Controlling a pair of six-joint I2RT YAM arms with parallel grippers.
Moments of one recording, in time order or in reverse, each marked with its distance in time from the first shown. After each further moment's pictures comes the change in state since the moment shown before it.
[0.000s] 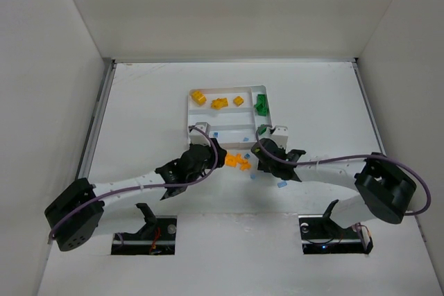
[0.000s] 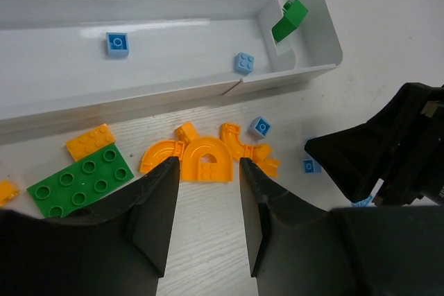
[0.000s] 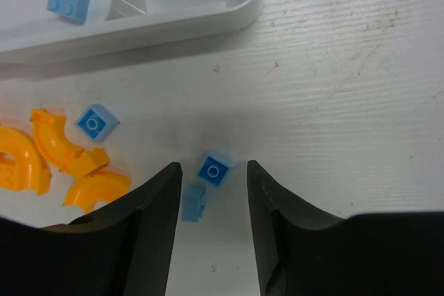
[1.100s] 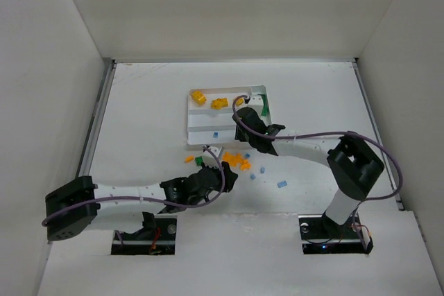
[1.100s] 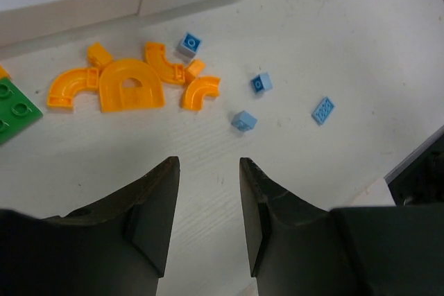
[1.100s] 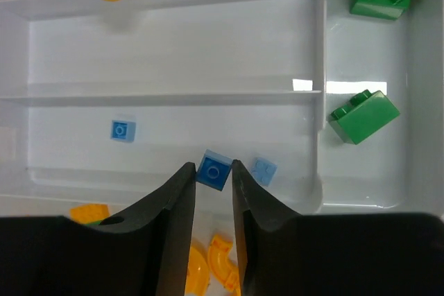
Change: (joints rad) left arm -0.272 -0.049 -0.087 0.044 -0.060 -0.017; right arm -0.064 0.267 0.387 0.175 -0.057 -0.210
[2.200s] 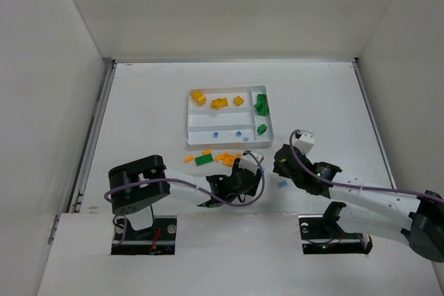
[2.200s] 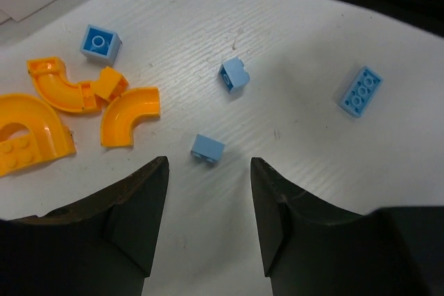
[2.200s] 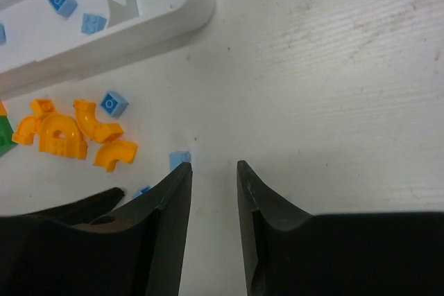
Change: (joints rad) left arm -0.090 0.575 0.297 0.077 -0.026 0.177; right arm 0.064 -0.690 -0.529 -0.297 0.092 0.313
